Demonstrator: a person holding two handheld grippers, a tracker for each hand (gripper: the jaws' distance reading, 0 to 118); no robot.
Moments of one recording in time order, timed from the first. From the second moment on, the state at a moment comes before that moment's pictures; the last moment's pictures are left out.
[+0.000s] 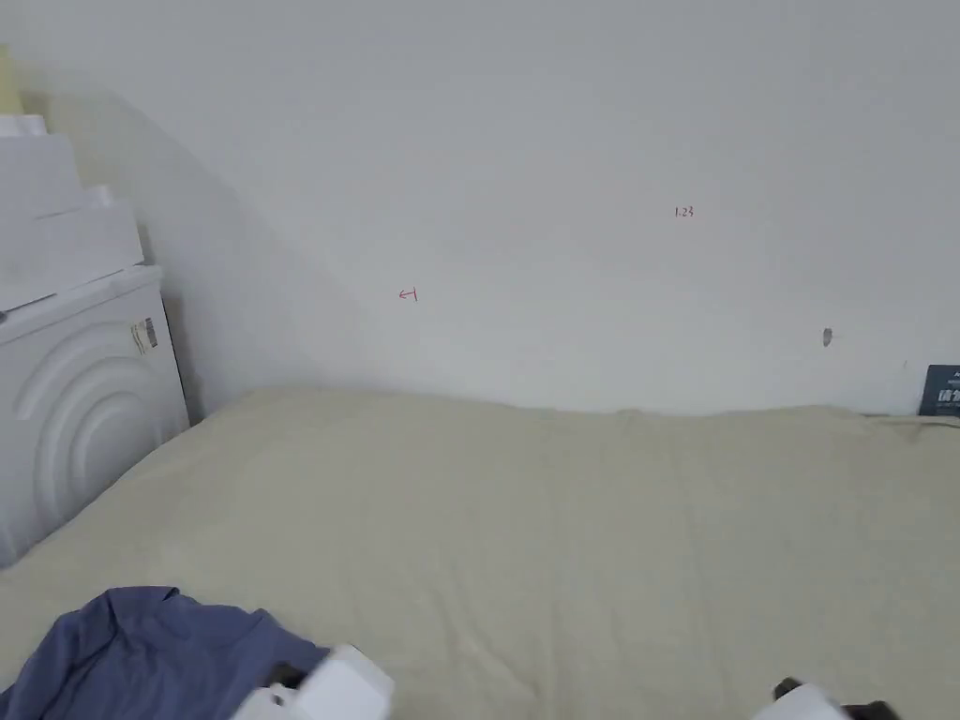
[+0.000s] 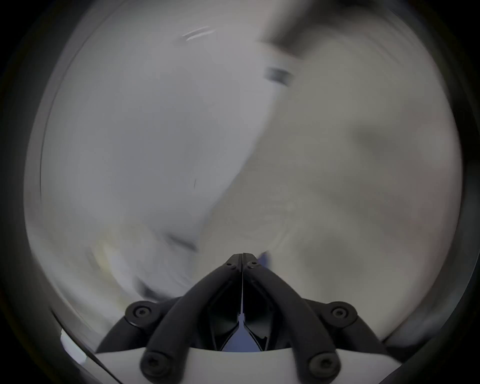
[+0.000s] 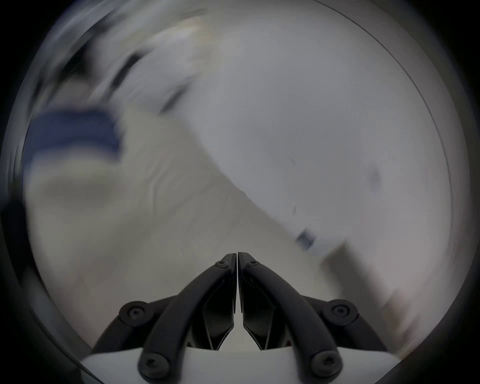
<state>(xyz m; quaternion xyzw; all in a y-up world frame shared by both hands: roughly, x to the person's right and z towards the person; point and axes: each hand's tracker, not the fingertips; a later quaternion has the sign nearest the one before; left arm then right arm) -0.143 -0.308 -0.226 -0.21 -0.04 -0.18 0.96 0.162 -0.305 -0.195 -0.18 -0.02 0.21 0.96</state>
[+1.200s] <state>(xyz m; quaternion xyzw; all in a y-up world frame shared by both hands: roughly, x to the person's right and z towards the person) -0.383 -0.403 -0.357 -0.38 0.03 -0.08 0.92 0.162 -0.375 -0.197 -0.33 0.03 -0.09 0.94</state>
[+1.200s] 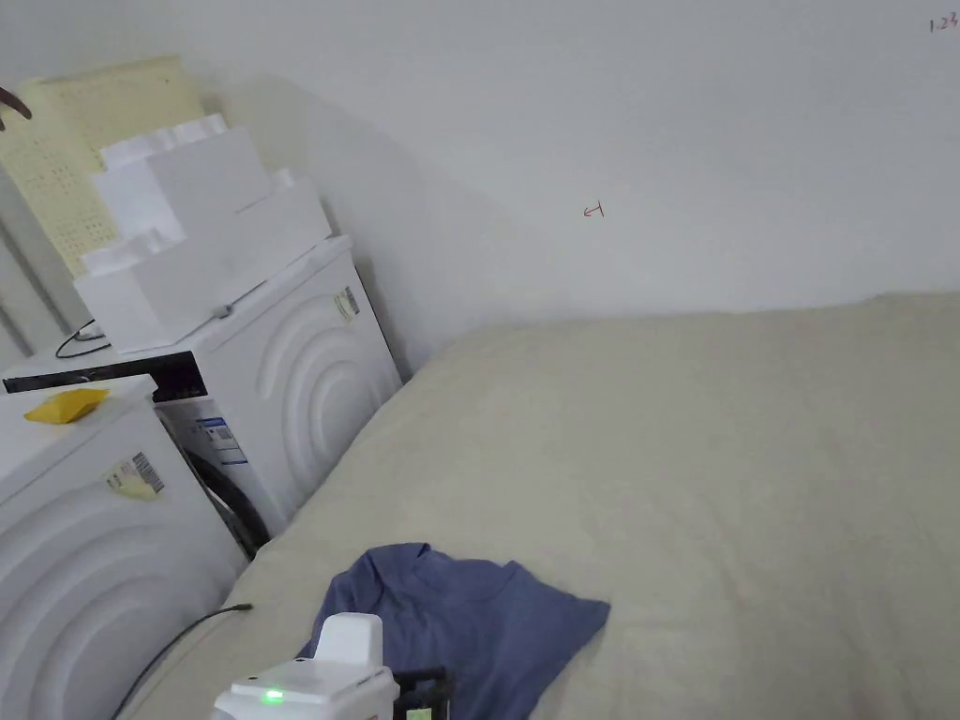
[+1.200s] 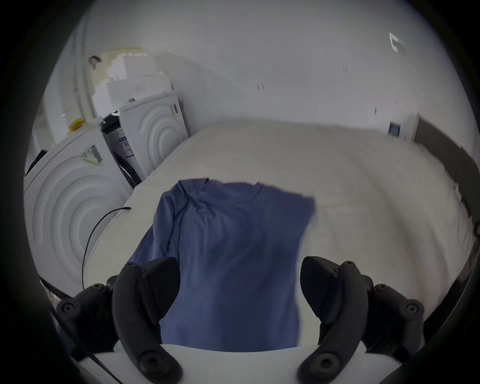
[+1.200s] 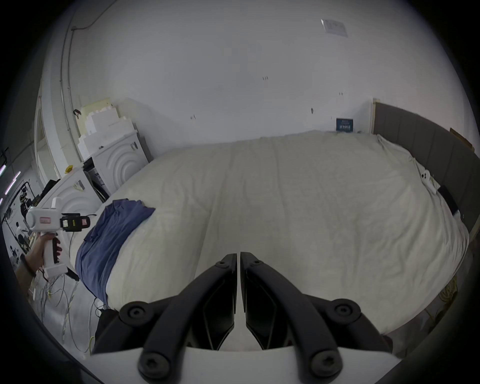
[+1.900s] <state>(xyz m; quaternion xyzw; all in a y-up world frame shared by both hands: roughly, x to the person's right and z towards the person) -0.441 -0.512 -0.464 -0.42 0.02 -0.02 0.91 0.160 -0.429 -0.233 -0.43 -0.01 -0.13 0.89</state>
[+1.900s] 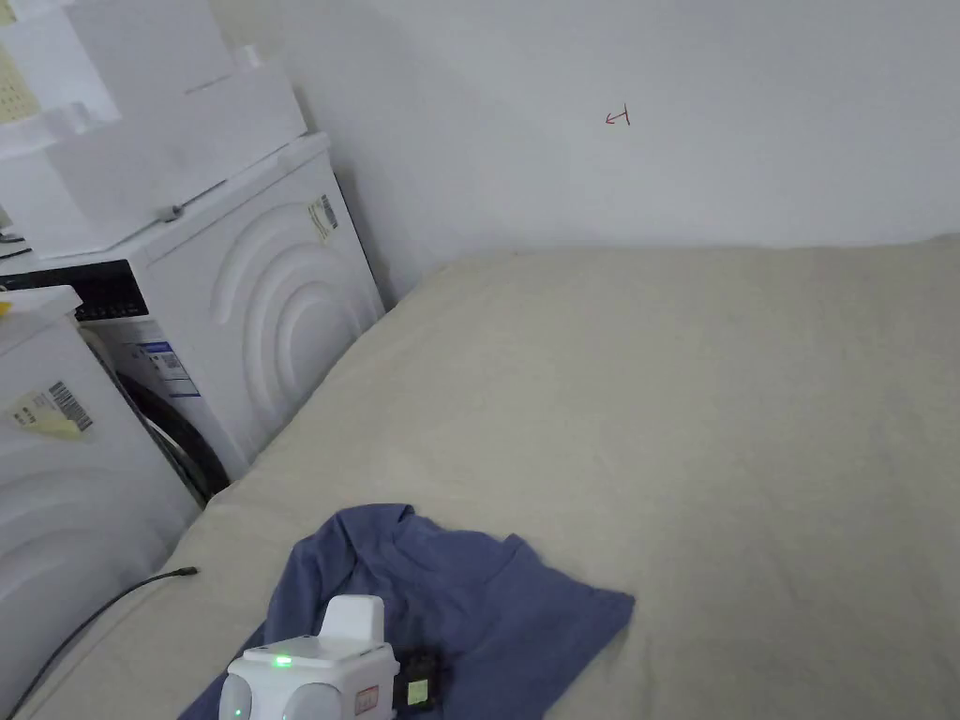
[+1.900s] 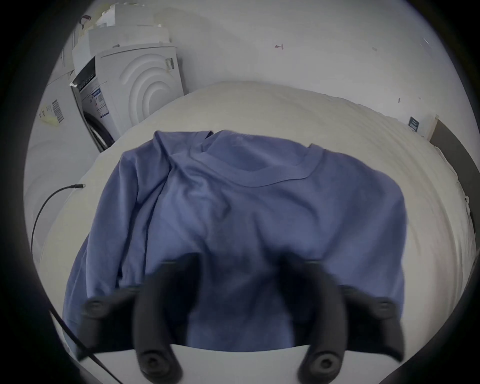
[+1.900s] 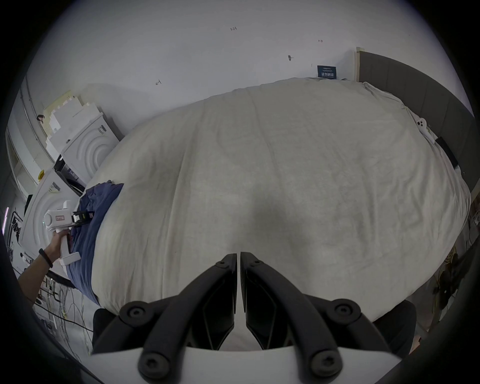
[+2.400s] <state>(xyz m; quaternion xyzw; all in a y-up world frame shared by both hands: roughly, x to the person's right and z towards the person) -0.472 -0.396 -0.424 -0.31 0.10 0.06 0.94 0.183 -0.425 -0.208 -0.40 0.01 -0.17 0.90</state>
